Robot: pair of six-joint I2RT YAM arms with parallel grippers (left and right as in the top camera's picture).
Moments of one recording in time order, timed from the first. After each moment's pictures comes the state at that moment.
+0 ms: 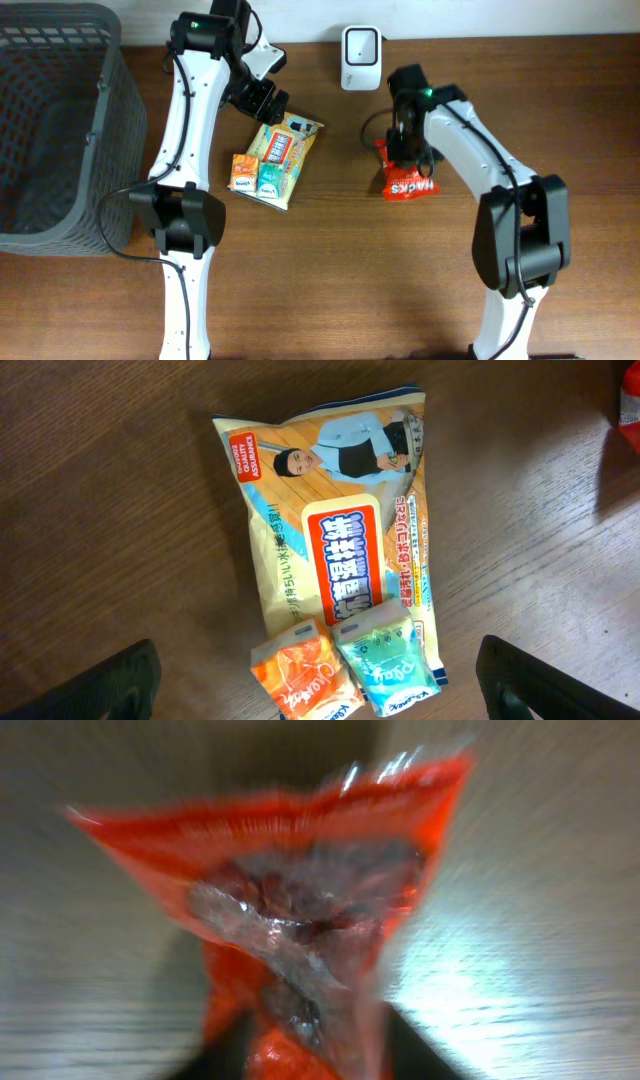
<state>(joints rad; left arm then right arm) -0.19 2.45 2.67 -1.58 0.17 0.36 0.26 2.08 1.62 -1.01 0.10 0.27</state>
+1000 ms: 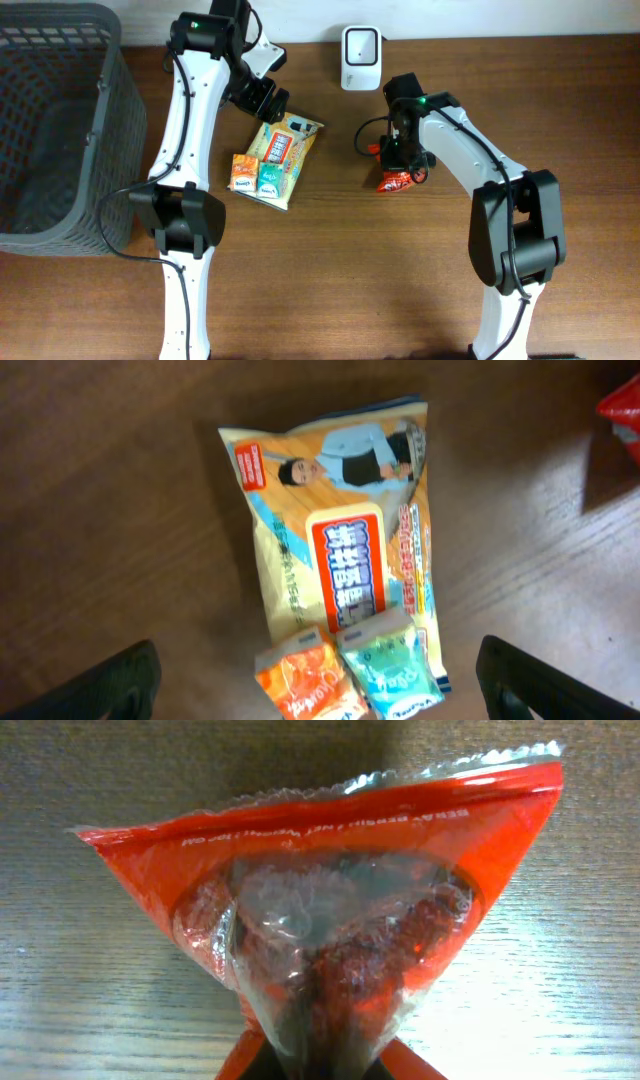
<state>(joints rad) -0.19 2.45 2.67 -1.55 0.17 0.36 0.26 2.10 1.61 -0.96 0.02 0.29</state>
